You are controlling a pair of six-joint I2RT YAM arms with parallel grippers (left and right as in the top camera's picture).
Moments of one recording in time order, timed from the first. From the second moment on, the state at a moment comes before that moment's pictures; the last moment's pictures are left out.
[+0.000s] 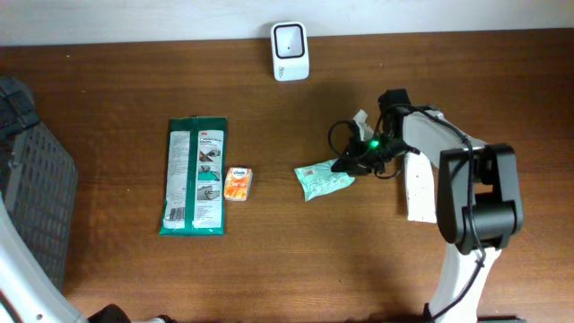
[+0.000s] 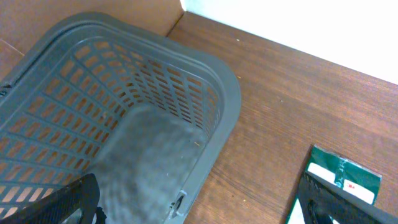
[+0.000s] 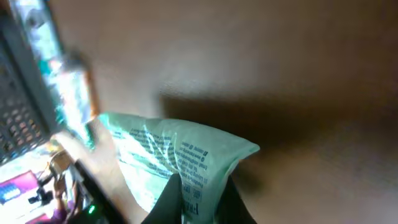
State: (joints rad) left arm 0.52 1.55 2.04 -1.22 -0.08 0.06; right arm 0.09 2.10 1.39 -0.85 -0.77 0.09
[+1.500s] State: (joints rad) left arm 0.52 1.55 2.04 -1.21 -0.08 0.06; right arm 0.48 2.40 2.34 -0.57 0.40 -0.45
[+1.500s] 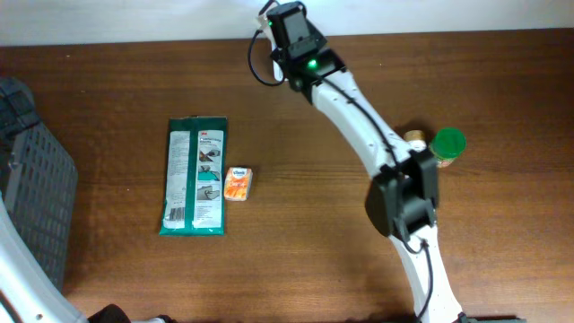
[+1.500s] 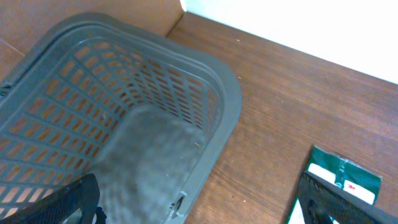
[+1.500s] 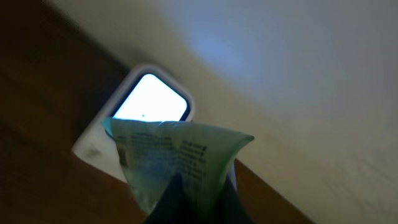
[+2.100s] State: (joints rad) left arm 0.52 1.55 2.04 -1.22 -0.08 0.06; right arm 0.17 2.10 1.85 -1.50 0.13 0.11
